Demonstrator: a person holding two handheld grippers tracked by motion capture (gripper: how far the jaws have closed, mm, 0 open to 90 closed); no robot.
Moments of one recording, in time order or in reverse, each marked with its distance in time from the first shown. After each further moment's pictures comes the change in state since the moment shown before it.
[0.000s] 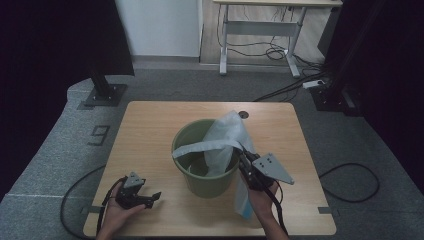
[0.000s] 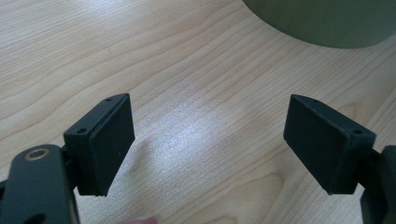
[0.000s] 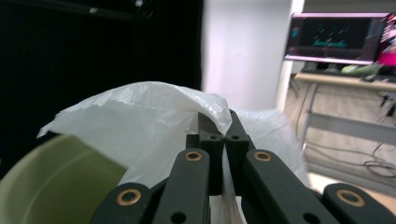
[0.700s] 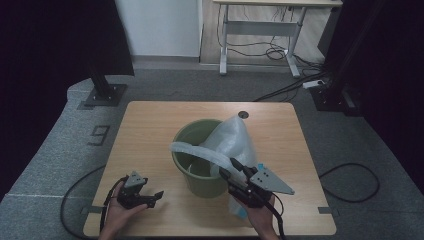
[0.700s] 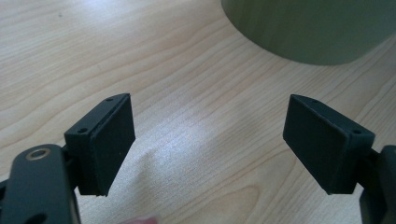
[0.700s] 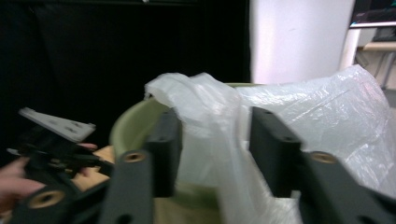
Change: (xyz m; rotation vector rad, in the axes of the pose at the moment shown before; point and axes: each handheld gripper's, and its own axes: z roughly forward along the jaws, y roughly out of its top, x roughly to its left) left arm -0.009 0.007 -0.003 -0.018 -0.013 -0.011; right arm 0.018 -0.011 -0.026 0.061 0.204 0.115
